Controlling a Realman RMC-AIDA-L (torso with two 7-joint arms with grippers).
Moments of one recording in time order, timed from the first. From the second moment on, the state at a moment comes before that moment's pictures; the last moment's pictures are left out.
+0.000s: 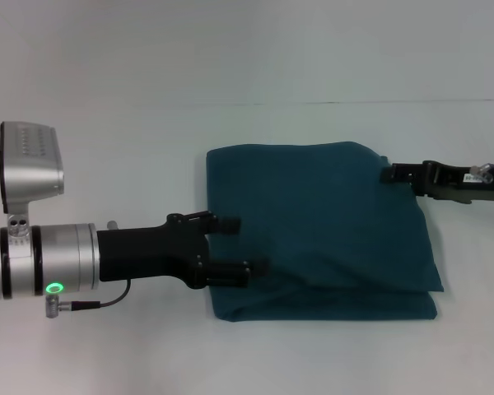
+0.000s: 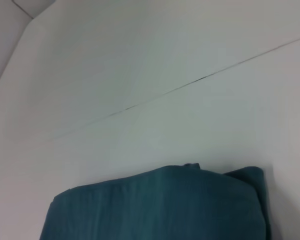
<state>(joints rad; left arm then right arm) -0.57 -2.15 0.76 0.64 1.98 1.51 -1.45 0.73 2.00 -0.60 -0.47 -2.26 -1.01 2.29</state>
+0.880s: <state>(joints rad) -0.57 -2.15 0.76 0.64 1.98 1.48 -1.45 0.74 2.03 -0.61 -0.45 -2.18 -0.91 2.20</state>
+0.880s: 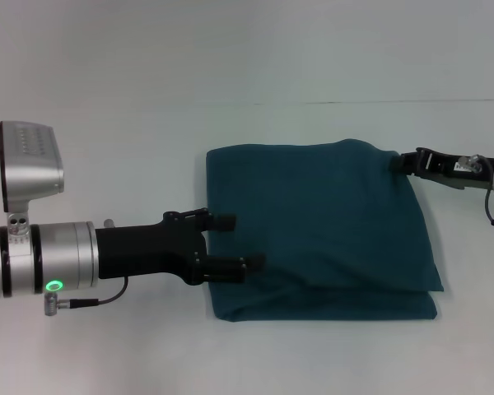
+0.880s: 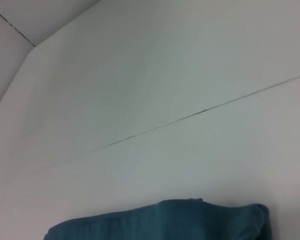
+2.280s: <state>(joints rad) -0.58 -2.16 0.76 0.63 1.98 1.46 -1.46 0.74 2.06 -0.63 -0.45 -2.15 -0.77 2.07</state>
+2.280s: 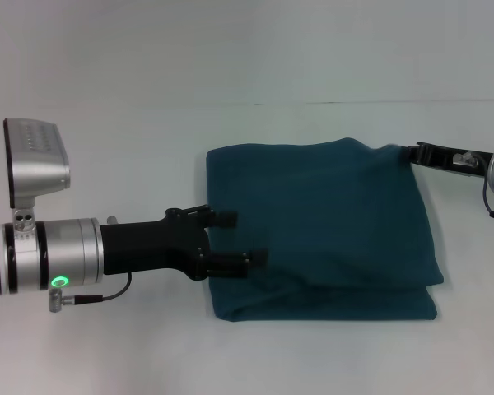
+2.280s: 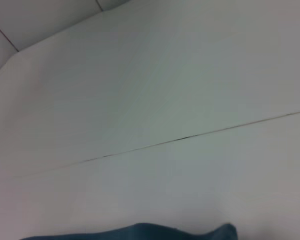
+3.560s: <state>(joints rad) -0.57 -2.16 0.74 0.63 1.98 1.45 -1.46 0.54 2.00 -0.62 -0.63 -2.11 -1.22 2.08</state>
